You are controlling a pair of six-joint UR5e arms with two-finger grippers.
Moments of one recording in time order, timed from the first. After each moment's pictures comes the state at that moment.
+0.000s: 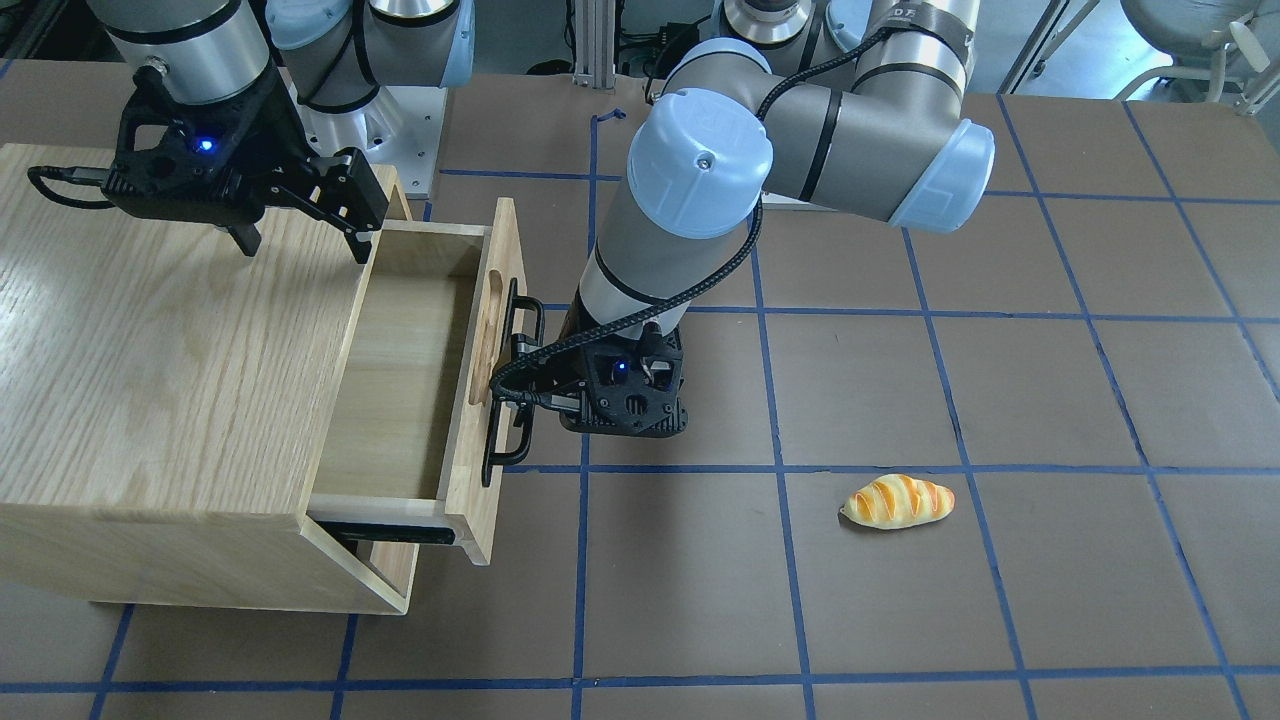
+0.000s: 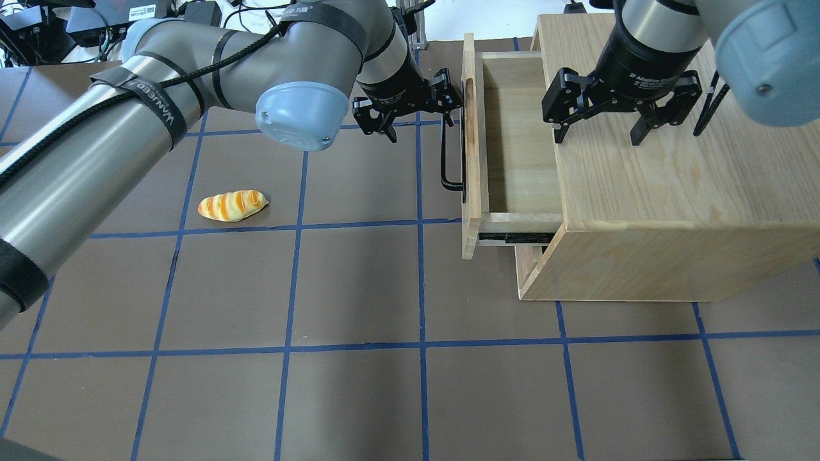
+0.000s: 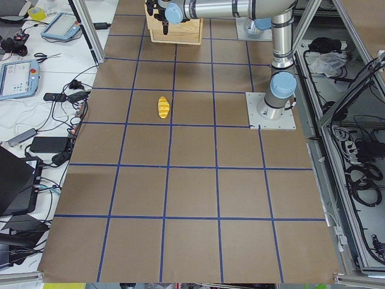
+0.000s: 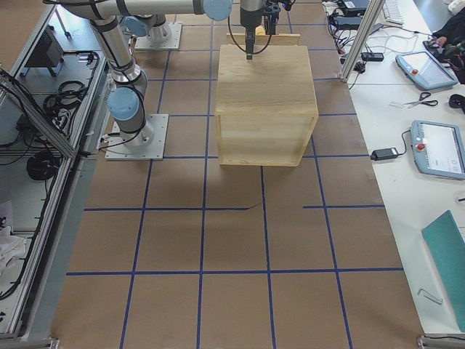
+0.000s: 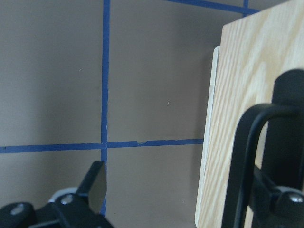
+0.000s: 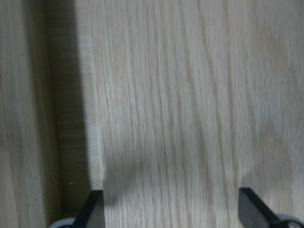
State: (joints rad) left arm -1.87 -1.95 -1.44 -1.13 1.34 -0.40; right arm 1.59 -1.58 1.57 -1.60 -1.55 0.10
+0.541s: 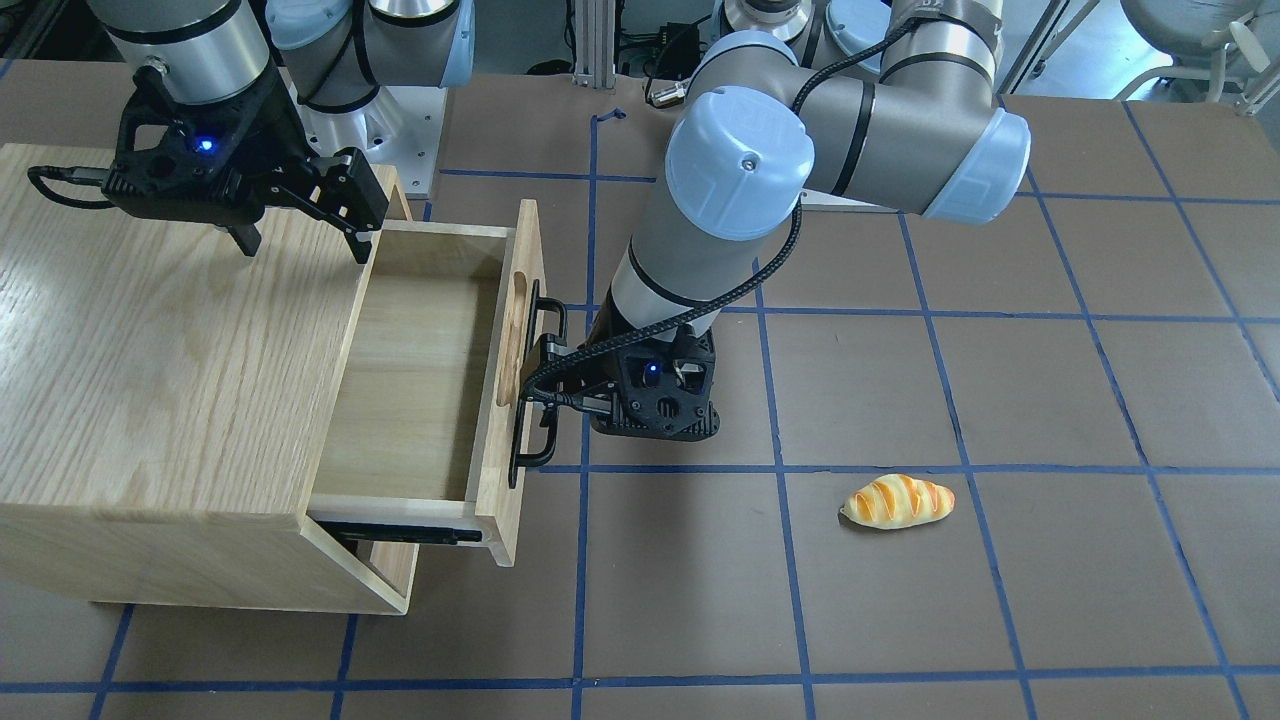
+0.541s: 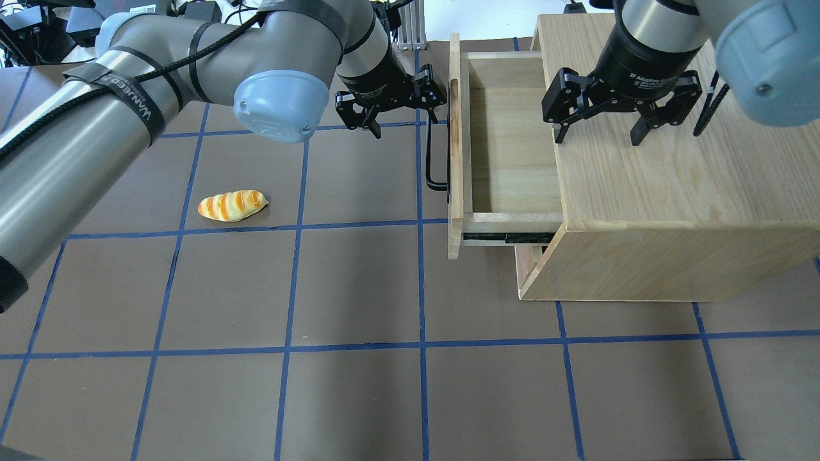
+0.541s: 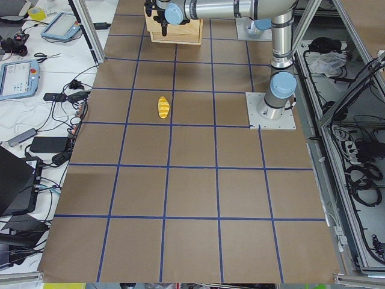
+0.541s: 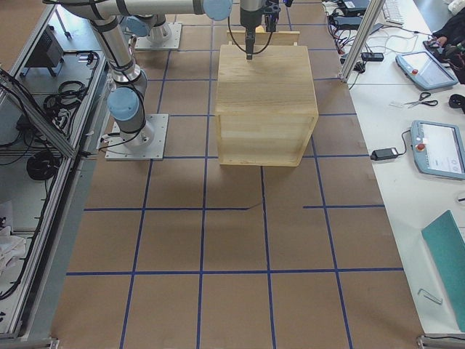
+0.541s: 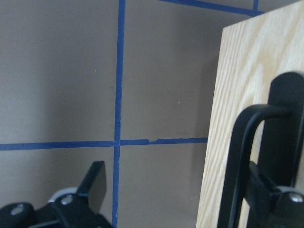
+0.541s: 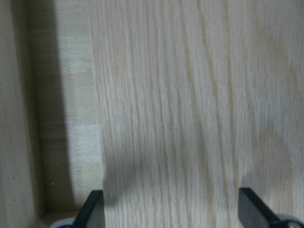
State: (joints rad) left arm -1.83 -1.93 -1.44 -1.18 1.34 -0.33; right arm 1.59 -1.58 1.57 -1.60 -1.55 0.10
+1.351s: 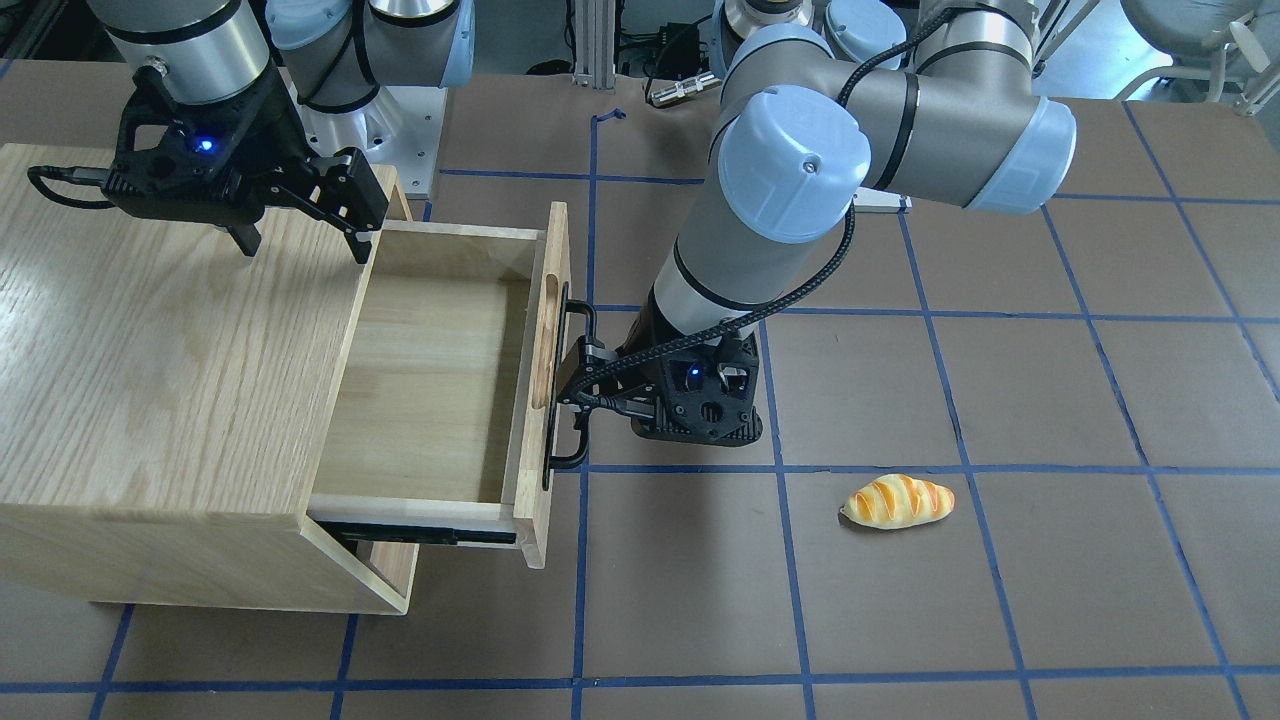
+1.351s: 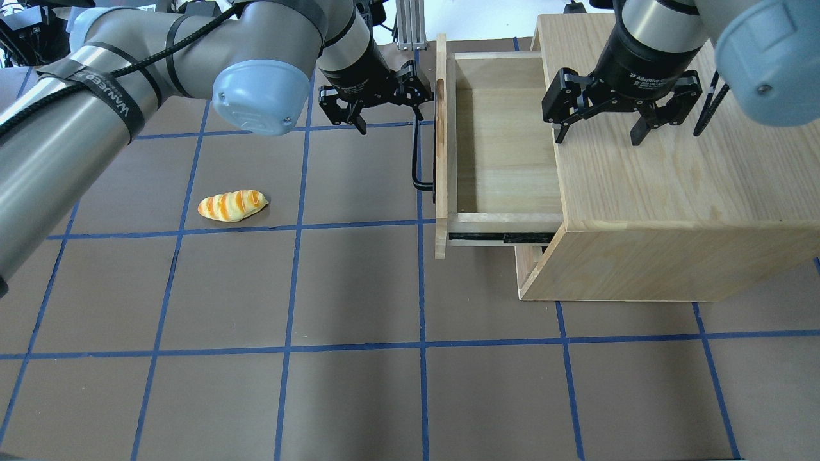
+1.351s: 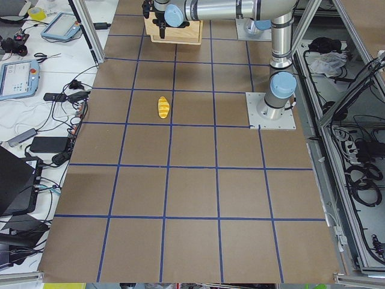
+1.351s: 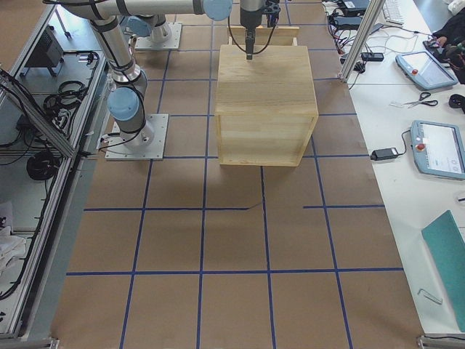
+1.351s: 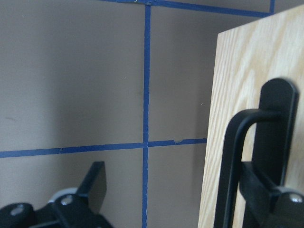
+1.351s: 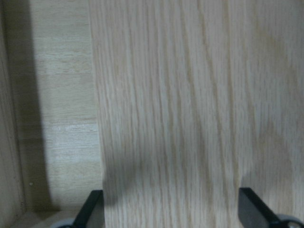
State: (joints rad) left arm -1.79 -1.92 -1.44 -1.20 1.34 -0.27; right arm 1.59 -1.58 1.57 -1.60 -1.55 0.10
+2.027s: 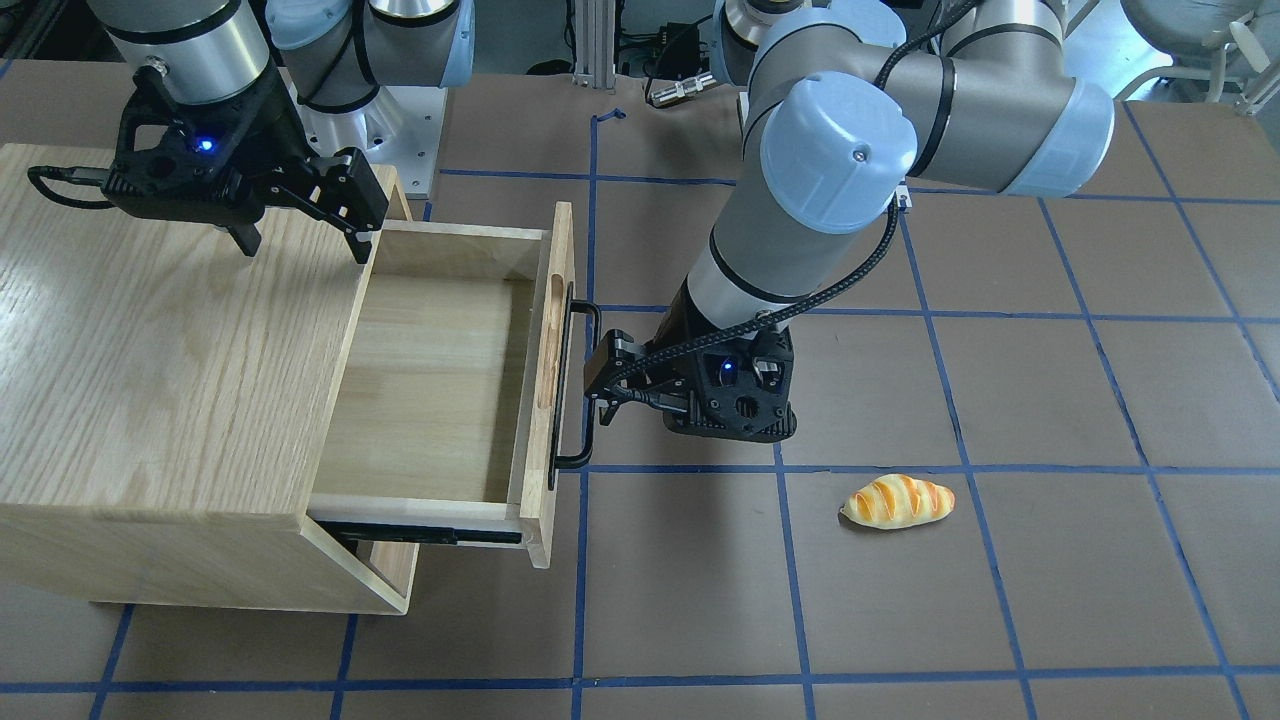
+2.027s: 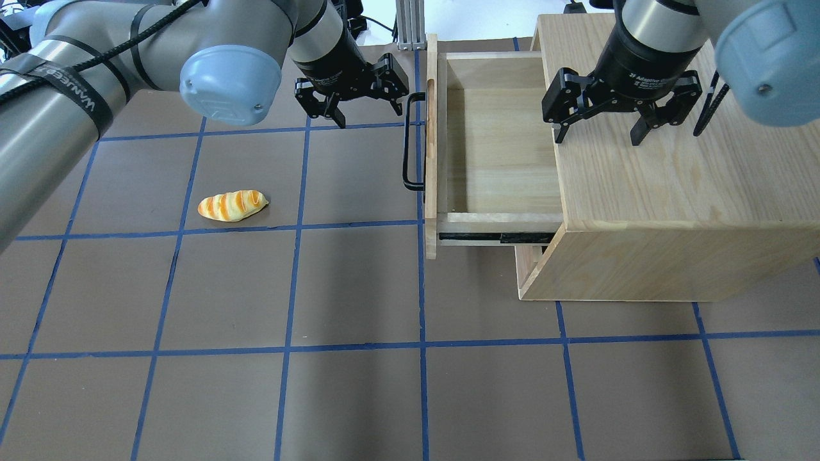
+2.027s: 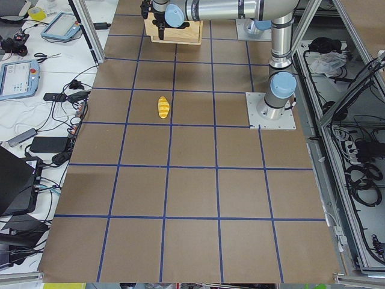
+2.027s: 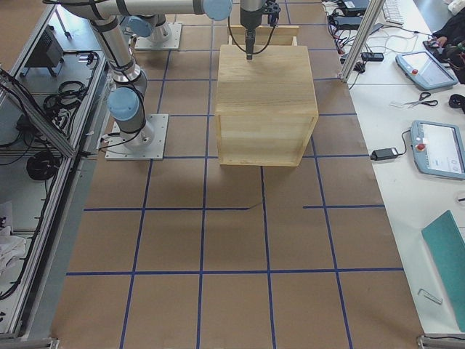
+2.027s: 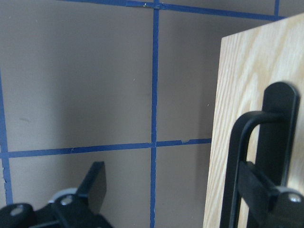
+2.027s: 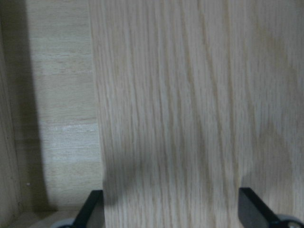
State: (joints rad) left arm -1.75 -1.89 -1.44 -1.24 1.34 -0.22; right arm 1.59 -1.58 1.57 -1.60 -1.55 0.10
